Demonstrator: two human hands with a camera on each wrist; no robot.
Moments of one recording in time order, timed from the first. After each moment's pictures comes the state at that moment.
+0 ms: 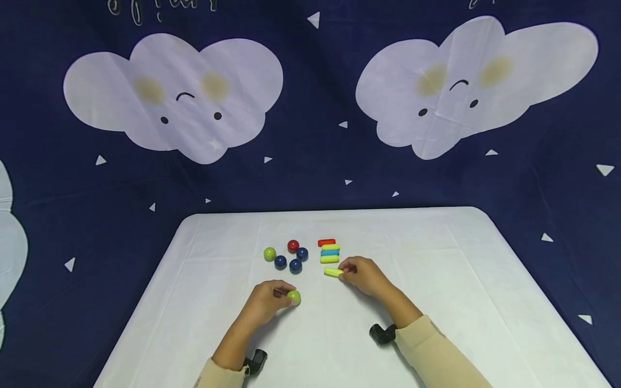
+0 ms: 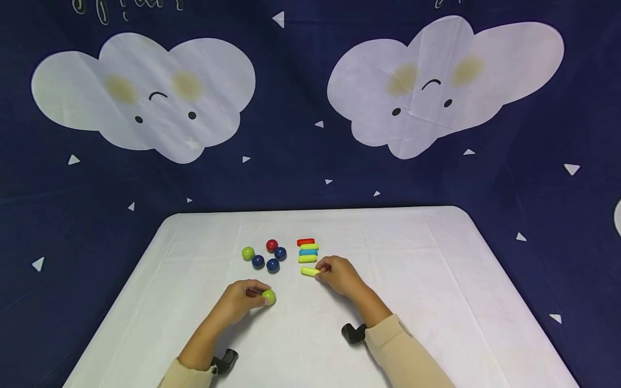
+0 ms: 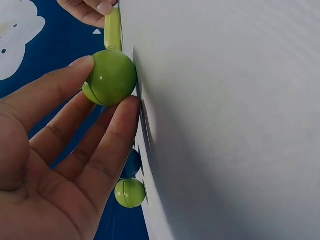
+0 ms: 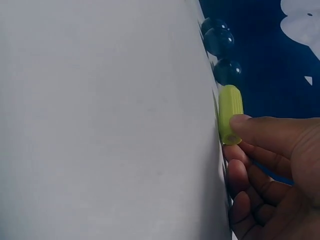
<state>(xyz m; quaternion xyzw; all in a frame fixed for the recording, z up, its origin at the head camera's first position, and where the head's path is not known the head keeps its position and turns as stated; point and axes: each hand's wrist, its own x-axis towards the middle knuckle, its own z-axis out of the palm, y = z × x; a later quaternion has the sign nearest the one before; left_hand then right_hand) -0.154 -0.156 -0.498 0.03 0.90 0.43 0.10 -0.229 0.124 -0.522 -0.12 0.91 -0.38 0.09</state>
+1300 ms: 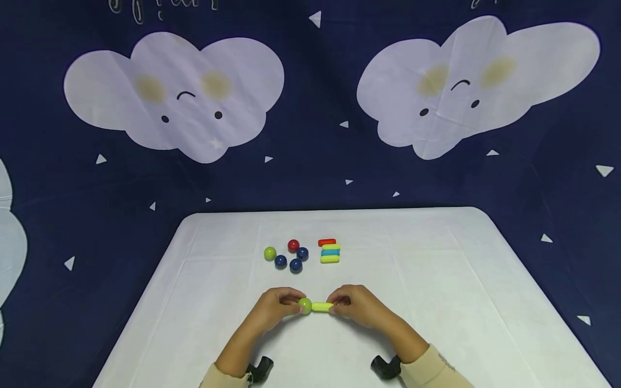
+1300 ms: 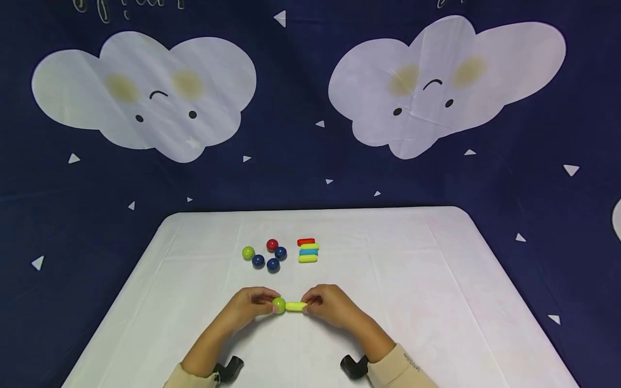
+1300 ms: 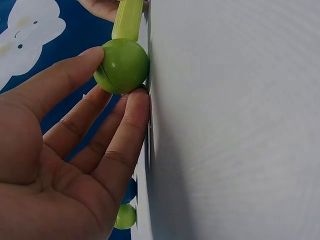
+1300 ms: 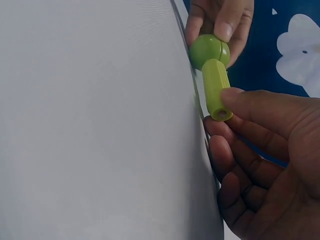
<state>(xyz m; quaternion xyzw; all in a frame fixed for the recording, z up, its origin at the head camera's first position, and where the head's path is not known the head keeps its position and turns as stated) -0.145 -0.146 -0.506 0.05 0.85 0.50 0.15 -0.170 0.114 -0.524 -0.24 0.87 -0.41 0.14</state>
